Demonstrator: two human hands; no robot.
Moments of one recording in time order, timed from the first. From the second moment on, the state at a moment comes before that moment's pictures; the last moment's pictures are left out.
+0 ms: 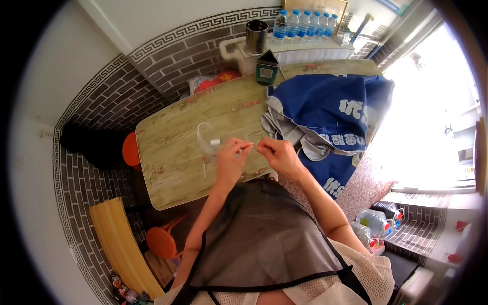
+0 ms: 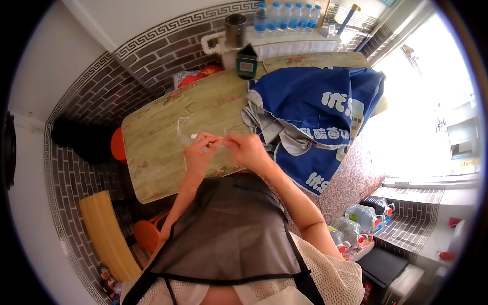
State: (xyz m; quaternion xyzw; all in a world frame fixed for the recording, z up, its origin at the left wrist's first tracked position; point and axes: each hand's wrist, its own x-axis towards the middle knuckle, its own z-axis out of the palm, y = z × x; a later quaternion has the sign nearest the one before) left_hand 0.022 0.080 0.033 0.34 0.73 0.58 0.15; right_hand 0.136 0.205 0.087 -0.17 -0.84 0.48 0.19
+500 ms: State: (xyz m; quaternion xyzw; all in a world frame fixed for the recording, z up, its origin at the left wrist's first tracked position) left_hand 0.041 0.085 0.045 0.36 0.72 0.58 0.12; right_hand 0.133 0.221 0.089 -0.21 -0.80 0.54 0.14
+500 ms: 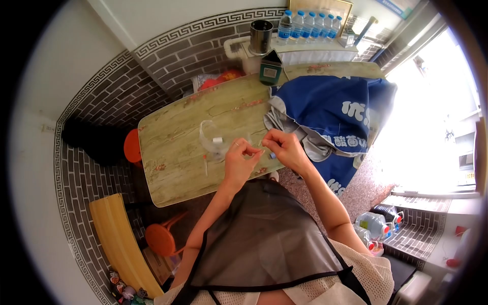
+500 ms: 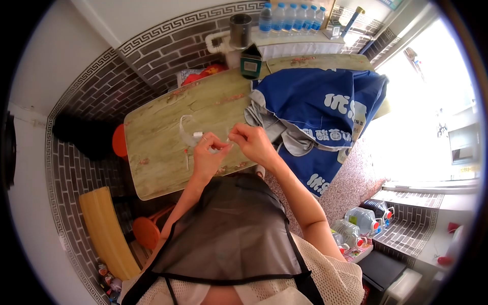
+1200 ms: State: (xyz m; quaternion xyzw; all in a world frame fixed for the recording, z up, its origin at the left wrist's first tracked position) left_hand 0.041 0.085 0.045 0.36 0.69 0.60 0.19; right_hand 0.137 0.227 0.086 -0.21 -0.80 0.55 0.12
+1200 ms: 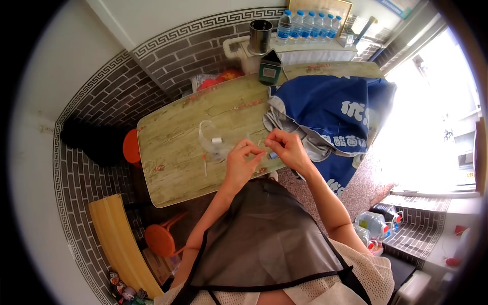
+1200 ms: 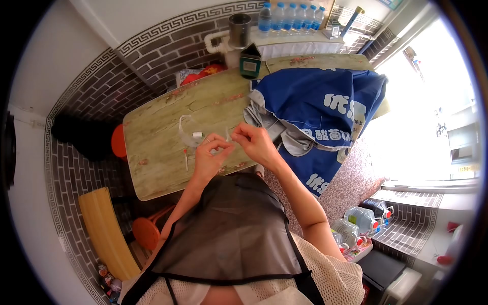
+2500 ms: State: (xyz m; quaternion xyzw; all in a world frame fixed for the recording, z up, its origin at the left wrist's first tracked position) left_hand 0.023 0.082 0.005 0.34 0.71 0.56 0.26; right_hand 0.146 0.228 0.058 -0.26 -0.79 0.55 0.11
